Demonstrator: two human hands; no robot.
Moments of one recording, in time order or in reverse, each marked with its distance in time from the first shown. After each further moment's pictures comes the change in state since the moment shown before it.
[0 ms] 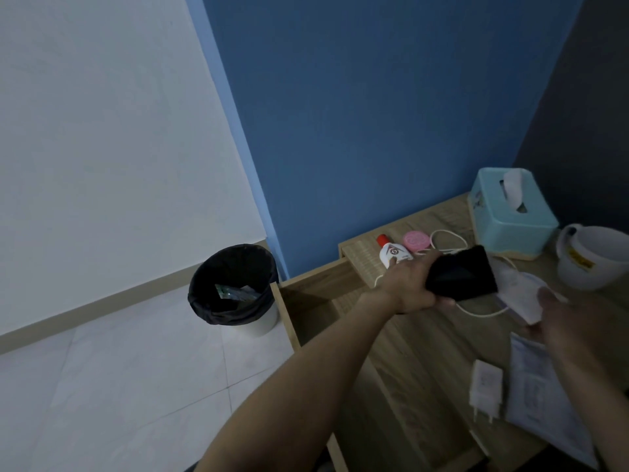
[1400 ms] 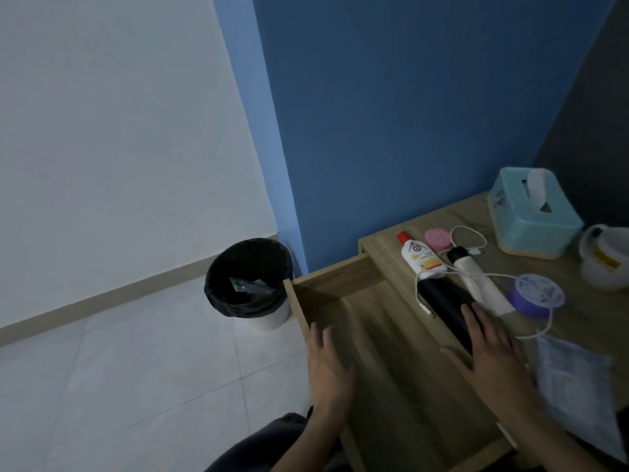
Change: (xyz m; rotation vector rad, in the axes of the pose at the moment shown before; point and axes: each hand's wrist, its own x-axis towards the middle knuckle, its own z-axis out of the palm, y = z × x) left_hand -0.179 -0.093 0.054 -0.135 0.483 -0.717; right_hand -0.042 0.091 0.066 -1.023 -0.222 -0.854
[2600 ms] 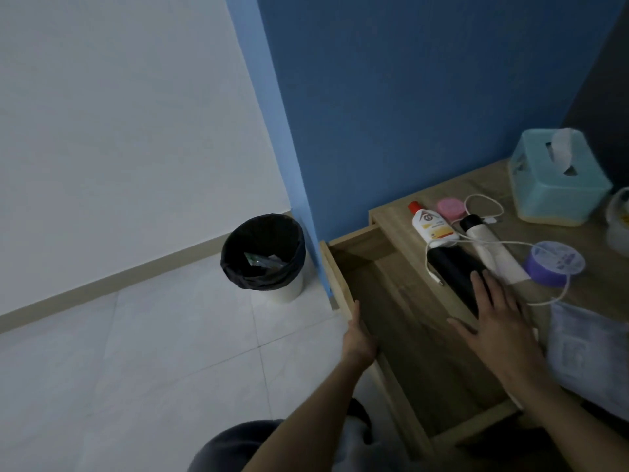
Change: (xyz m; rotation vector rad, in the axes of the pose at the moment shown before) left_hand 0.010 0.005 0.034 -0.227 -0.389 -0.152; right_hand 0.000 0.003 0.006 -0.037 0.084 -0.040
